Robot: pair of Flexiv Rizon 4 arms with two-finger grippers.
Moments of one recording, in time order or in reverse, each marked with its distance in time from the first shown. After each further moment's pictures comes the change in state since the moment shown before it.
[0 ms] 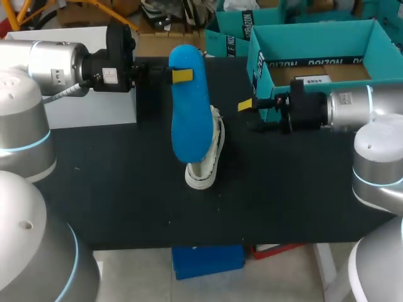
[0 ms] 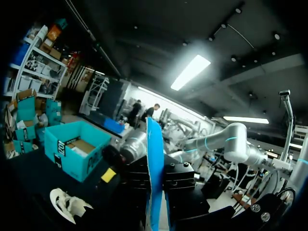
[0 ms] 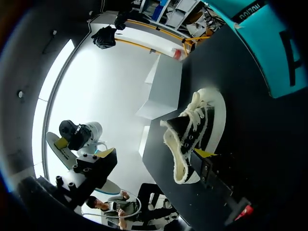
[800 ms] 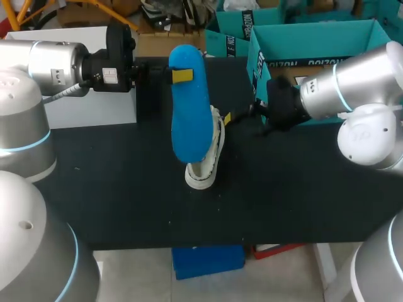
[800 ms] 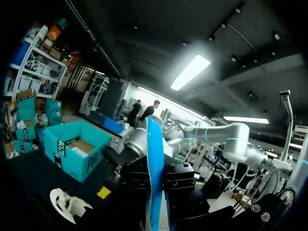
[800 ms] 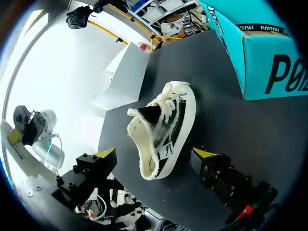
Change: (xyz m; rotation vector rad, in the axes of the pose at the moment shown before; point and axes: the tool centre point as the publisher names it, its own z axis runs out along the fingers) left arm 0.000 0.000 0.000 0.000 0.000 0.000; right arm -0.028 -0.015 0.016 0.045 -0.472 -0.067
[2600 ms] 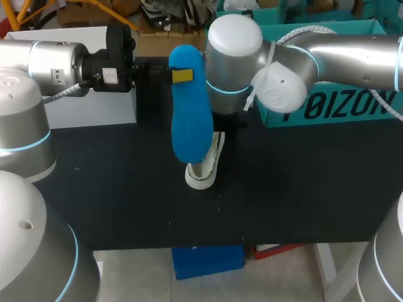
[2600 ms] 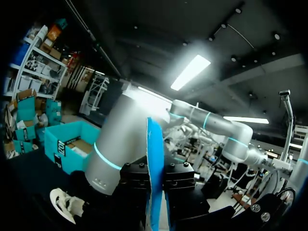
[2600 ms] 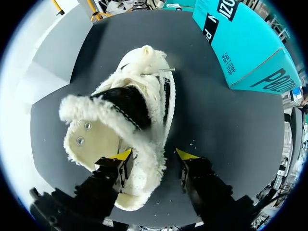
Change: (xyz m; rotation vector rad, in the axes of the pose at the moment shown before) left arm 0.000 0.000 0.000 0.000 0.000 0.000; right arm -0.030 -0.012 0.092 0.139 -0.757 0.059
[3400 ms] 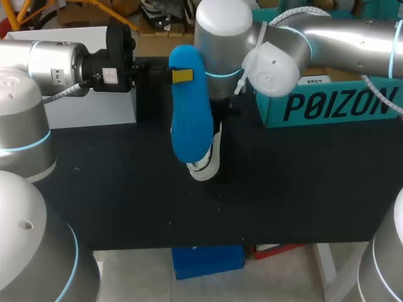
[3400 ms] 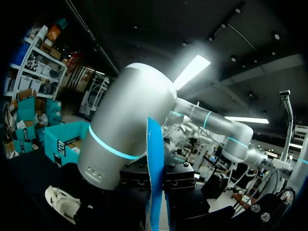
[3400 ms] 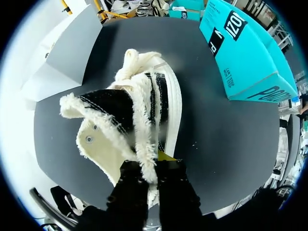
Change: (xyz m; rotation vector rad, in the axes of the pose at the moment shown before) left arm 0.000 0.000 0.000 0.000 0.000 0.000; right arm 0.021 0.010 -0.027 0.012 -0.011 -0.042
